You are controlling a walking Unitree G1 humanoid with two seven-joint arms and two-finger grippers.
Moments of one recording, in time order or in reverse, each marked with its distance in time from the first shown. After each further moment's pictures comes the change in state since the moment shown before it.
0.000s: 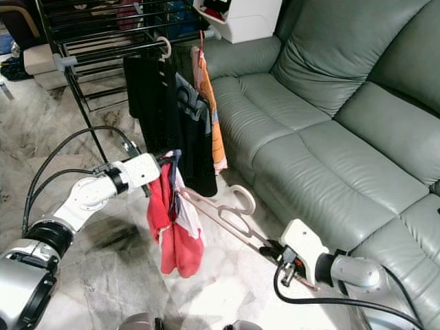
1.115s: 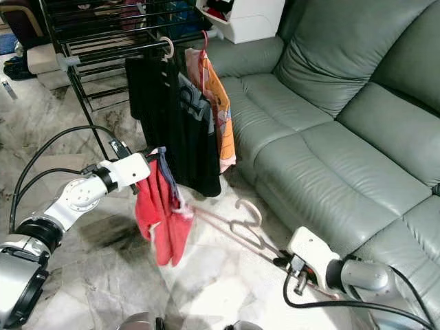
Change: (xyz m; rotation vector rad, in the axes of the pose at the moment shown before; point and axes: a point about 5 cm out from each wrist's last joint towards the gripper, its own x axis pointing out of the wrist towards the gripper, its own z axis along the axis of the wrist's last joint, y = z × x) left arm -0.012 0.011 -0.019 0.061 0.112 0.080; right arm -0.011 -0.008 -0.015 -0.028 0.125 -0.009
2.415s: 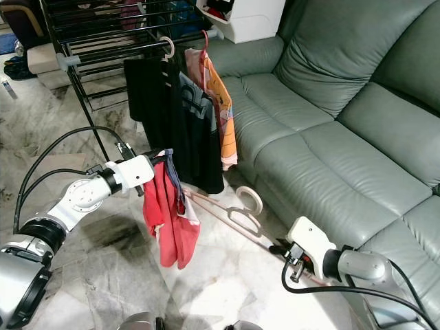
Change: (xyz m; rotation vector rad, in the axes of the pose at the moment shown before) left arm 0.003 -0.005 0.008 -0.007 -0.064 -0.034; right arm 0.006 -0.010 0.005 0.028 -0.068 0.005
